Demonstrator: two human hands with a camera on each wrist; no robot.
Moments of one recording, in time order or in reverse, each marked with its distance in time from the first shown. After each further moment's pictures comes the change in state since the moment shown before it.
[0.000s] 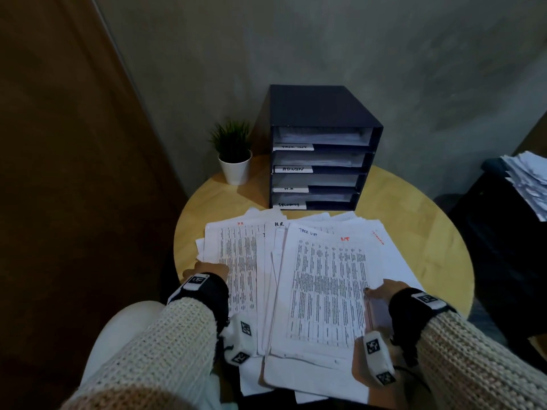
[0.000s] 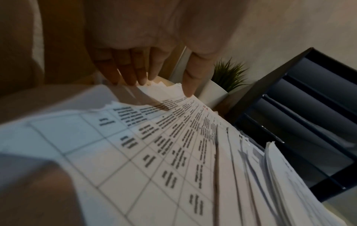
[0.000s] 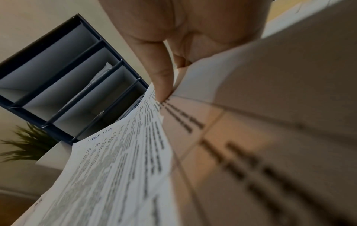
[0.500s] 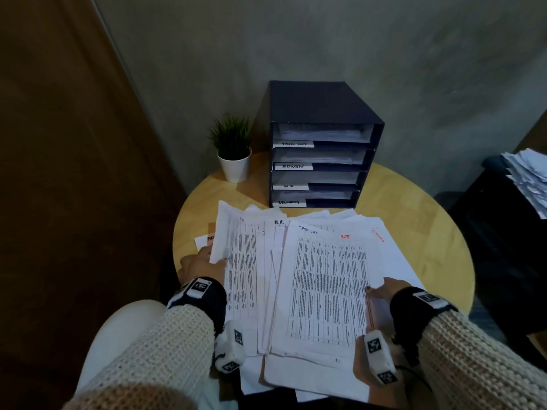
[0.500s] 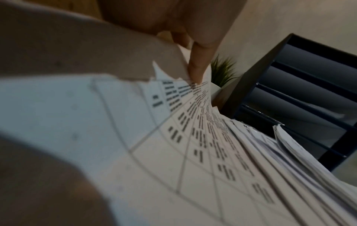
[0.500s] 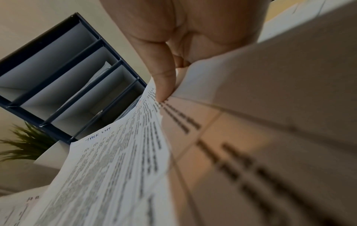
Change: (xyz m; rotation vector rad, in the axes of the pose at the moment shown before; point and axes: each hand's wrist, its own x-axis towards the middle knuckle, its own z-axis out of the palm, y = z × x) left_hand -0.024 -0.018 -0.002 -0.326 0.258 0.335; right_hand 0.013 0.006 0.005 -0.018 -0.006 -0.012
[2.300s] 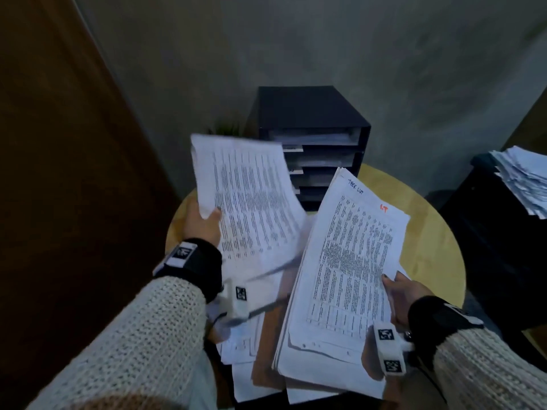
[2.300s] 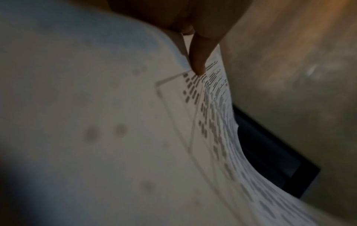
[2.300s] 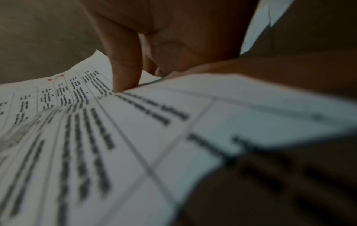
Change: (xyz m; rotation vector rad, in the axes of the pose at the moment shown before) left_hand -0.016 0.104 -0.042 -0.429 0.079 0.263; right_hand 0.020 0.048 0.007 1.348 -0.161 -0.096
